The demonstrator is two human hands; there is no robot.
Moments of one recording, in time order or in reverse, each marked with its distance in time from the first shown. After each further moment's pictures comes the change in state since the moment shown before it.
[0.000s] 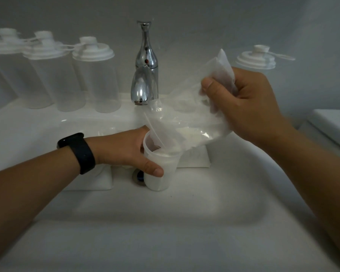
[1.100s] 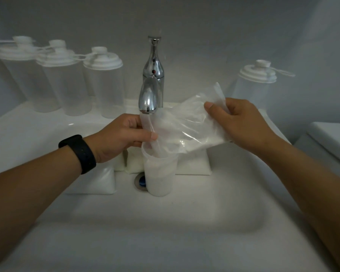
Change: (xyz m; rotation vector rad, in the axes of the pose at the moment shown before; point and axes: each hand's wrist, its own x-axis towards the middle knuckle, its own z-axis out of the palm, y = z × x) left_hand -0.002 -0.009 -0.017 -0.442 0.409 0.071; right_hand 0.006 0.037 0.003 -0.120 -0.120 0.354
